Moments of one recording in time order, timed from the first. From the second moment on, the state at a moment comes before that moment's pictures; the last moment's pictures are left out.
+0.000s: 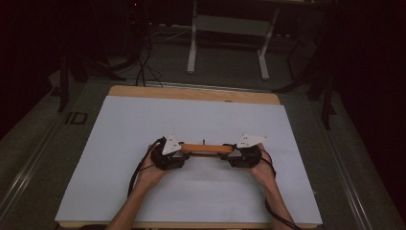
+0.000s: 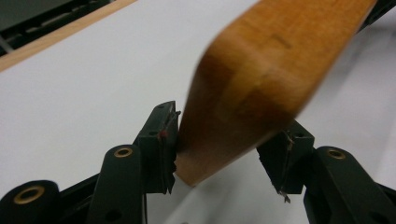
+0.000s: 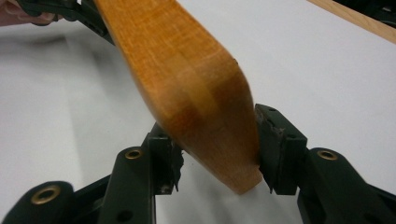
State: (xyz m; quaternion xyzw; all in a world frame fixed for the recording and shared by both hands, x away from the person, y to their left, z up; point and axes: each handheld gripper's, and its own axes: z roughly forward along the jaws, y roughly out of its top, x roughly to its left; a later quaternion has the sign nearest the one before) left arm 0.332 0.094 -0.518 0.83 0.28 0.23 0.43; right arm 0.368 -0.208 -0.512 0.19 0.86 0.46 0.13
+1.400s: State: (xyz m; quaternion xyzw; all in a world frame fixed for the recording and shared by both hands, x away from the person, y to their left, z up) left arm 0.325 0.111 -0.495 0.83 0.26 0.20 0.45; right arm 0.356 -0.207 -0.488 0.18 0.84 0.50 0.11
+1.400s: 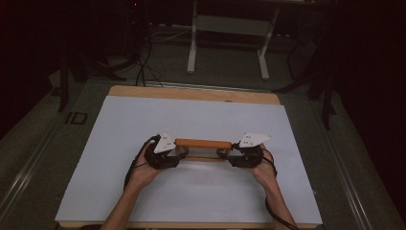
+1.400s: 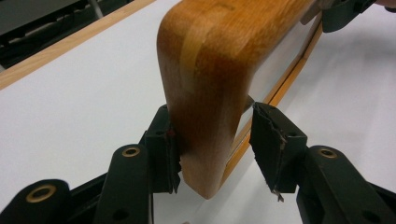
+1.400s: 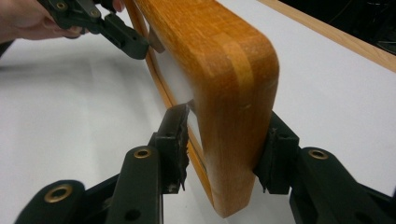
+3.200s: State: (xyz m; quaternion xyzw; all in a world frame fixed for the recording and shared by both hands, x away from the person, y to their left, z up) left arm 0.334 0.136 -0.508 0.81 0.33 0.04 0.48; right arm 0.362 -0.204 -0.503 0.25 0.82 0.52 -0.01
